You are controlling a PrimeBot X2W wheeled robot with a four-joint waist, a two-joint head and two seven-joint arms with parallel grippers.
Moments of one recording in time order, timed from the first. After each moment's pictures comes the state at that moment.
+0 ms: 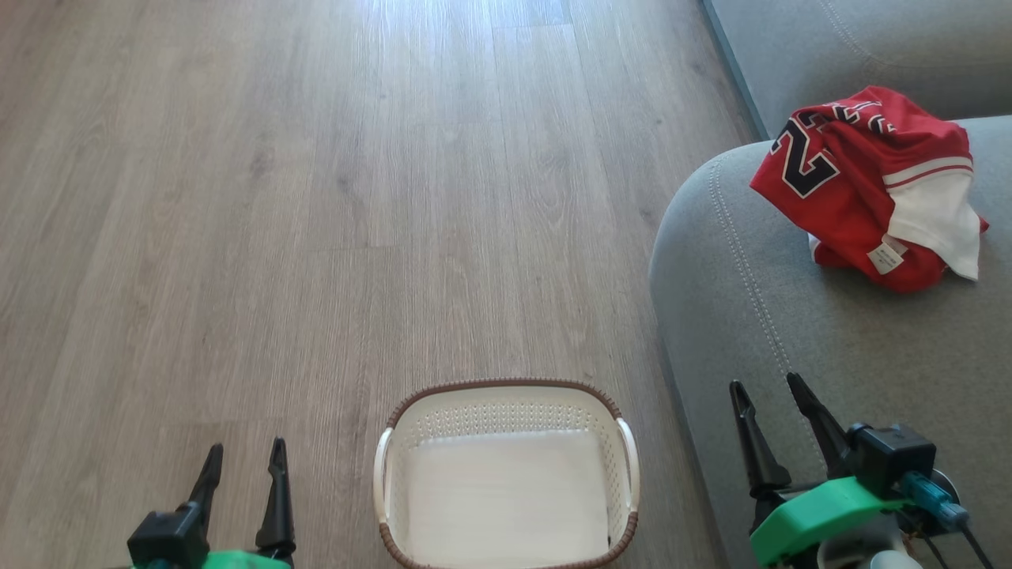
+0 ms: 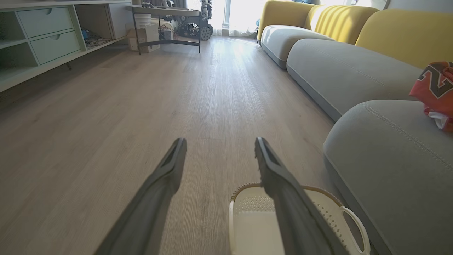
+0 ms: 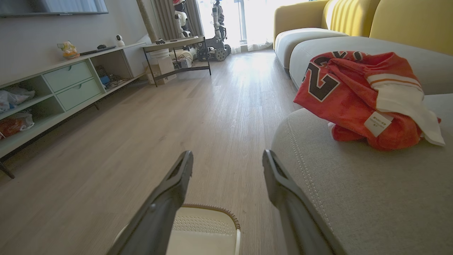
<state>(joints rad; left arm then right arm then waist) 0.00 0.32 -0.42 0.21 -0.53 0.28 -0.25 0.08 -0.05 0.04 0.14 0.21 0.12 -0.16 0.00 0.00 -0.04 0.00</state>
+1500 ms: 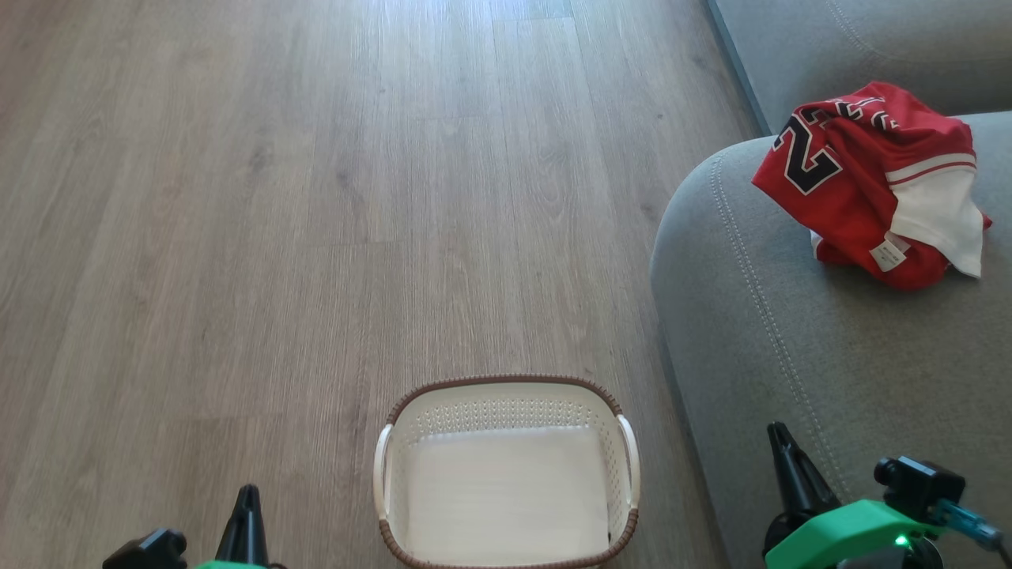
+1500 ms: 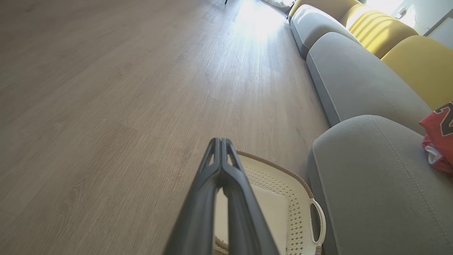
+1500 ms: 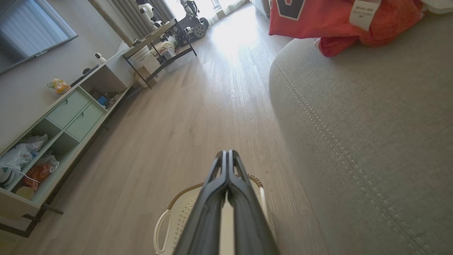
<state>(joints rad) 0.04 0.23 -0.33 0.28 -0.78 0.21 -0.17 0.11 -0.06 0.04 0.26 0.55 0.12 -0.12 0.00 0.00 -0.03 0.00</state>
